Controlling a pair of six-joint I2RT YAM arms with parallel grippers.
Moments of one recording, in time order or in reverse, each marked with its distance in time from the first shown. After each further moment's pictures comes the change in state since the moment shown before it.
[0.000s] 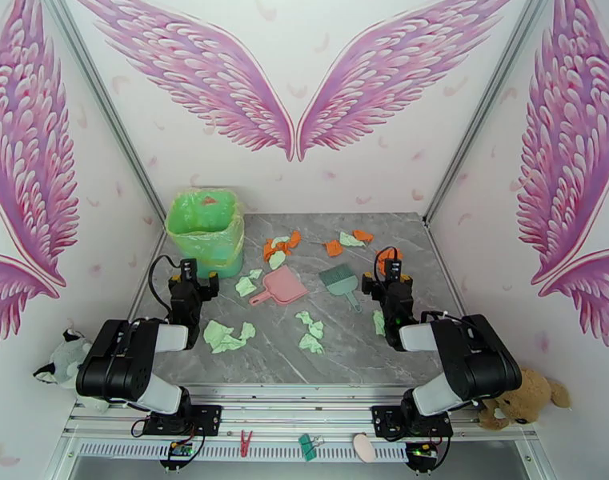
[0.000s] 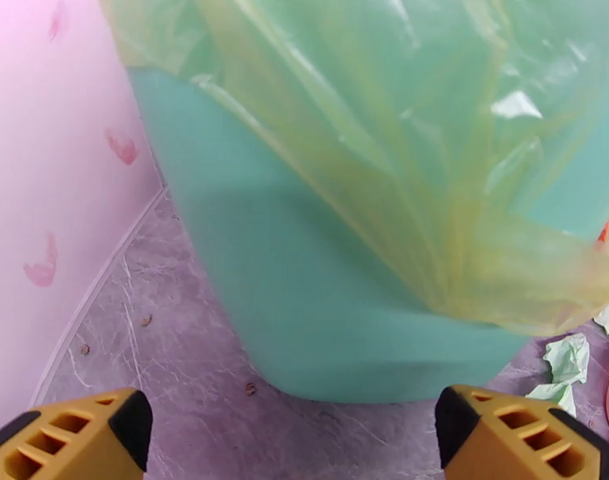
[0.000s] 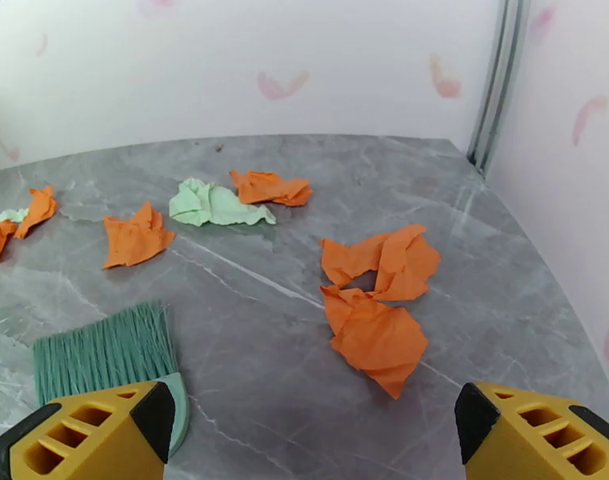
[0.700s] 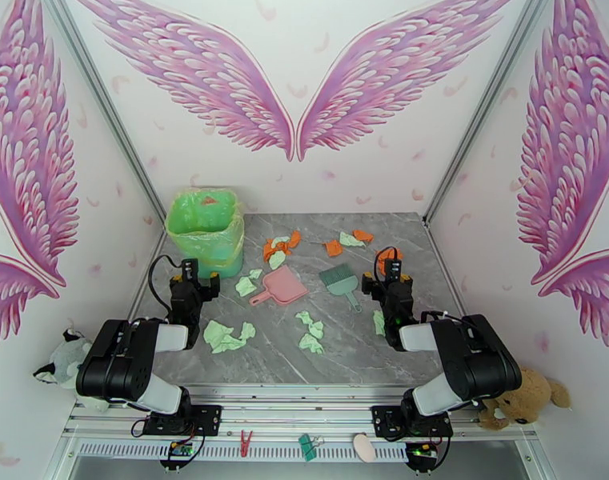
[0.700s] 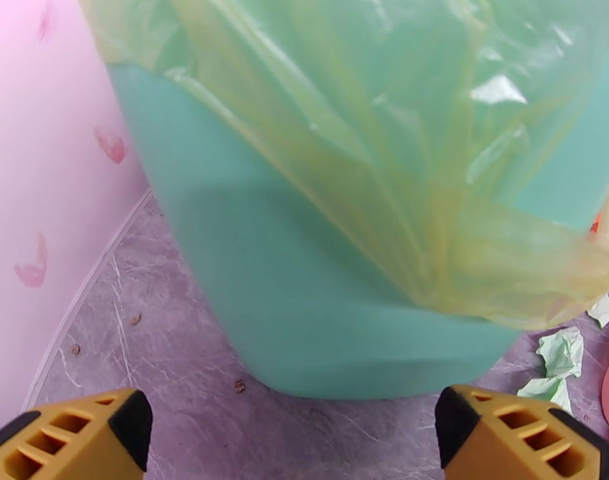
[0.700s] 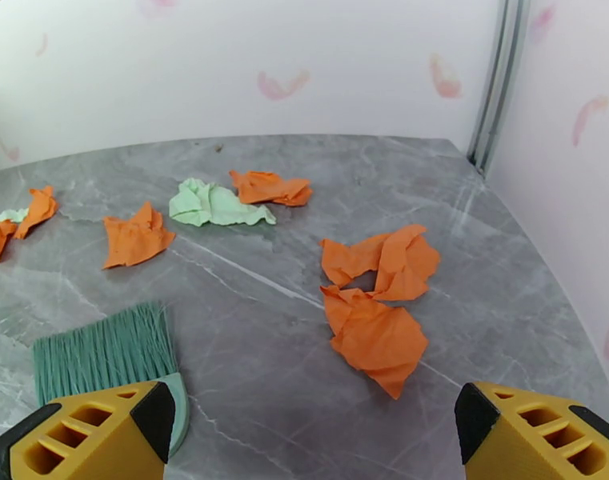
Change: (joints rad) left arm 0.002 0.000 0.002 -0.011 0.027 0.000; right arm 0.000 0.000 0.000 0.000 0.000 0.000
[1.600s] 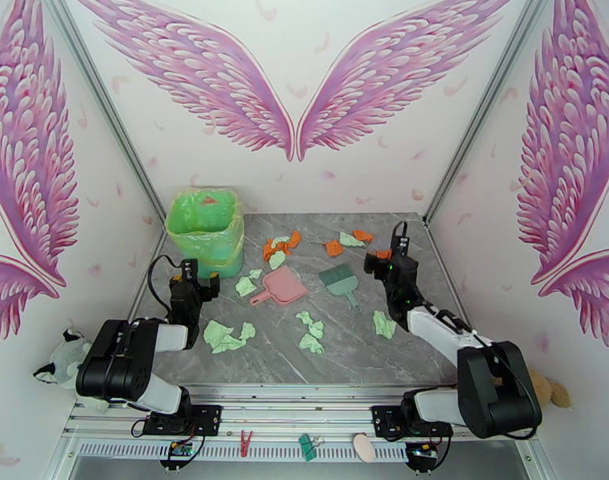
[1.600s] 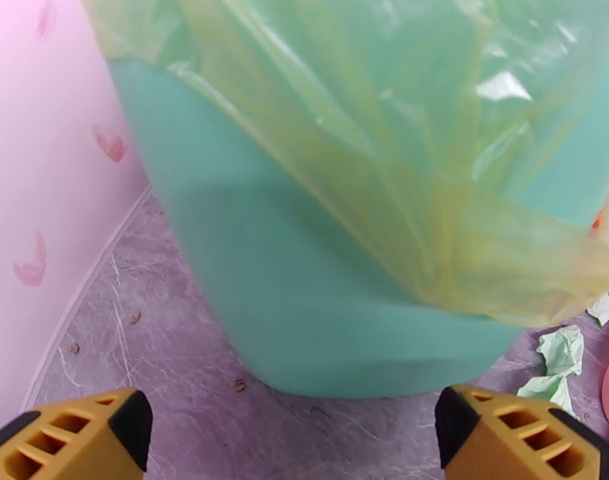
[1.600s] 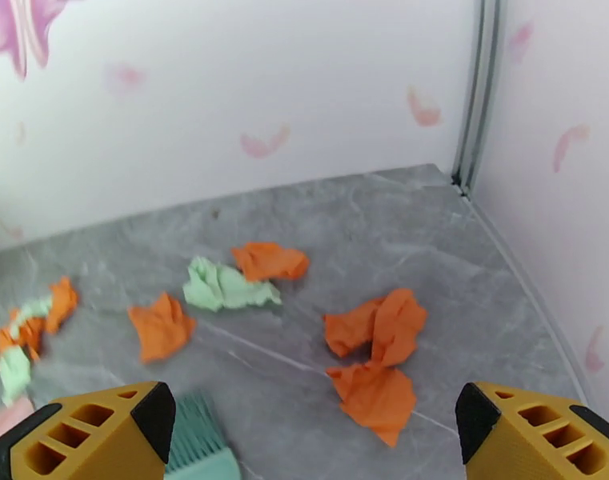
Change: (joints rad) left arm 0.007 0.000 0.000 -0.005 0.011 0.000; right arm 0.011 -0.214 0.467 -0.751 0.051 0.180
